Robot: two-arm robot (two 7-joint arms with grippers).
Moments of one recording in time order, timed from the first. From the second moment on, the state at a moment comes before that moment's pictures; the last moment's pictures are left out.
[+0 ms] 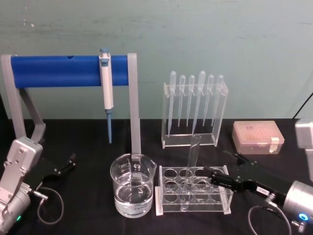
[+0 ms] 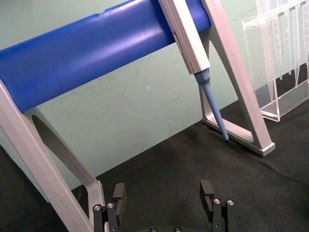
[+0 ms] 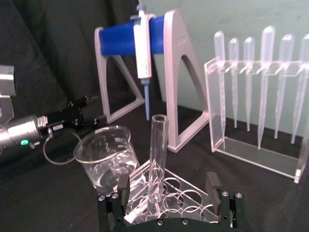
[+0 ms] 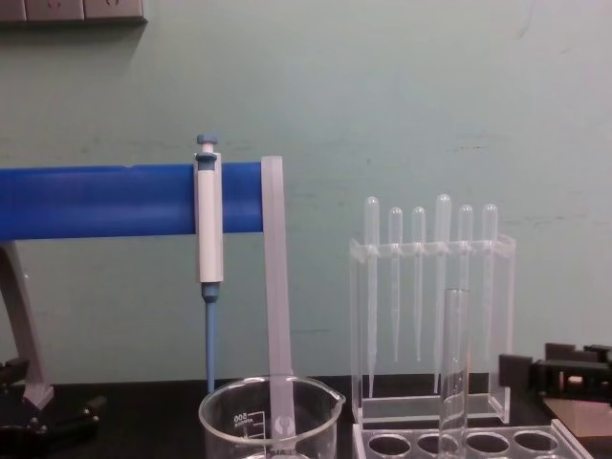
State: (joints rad) left arm -0.20 0.60 0.45 -1.41 -0.25 -0.12 0.03; right arm 0.17 0.69 -0.37 -1.62 0.76 0.12 0.51
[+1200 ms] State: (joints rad) left arm -0.20 0.60 0.45 -1.41 -0.25 -0.12 0.03; right arm 0.35 0.57 -0.47 -1.39 0.75 0.12 0.61
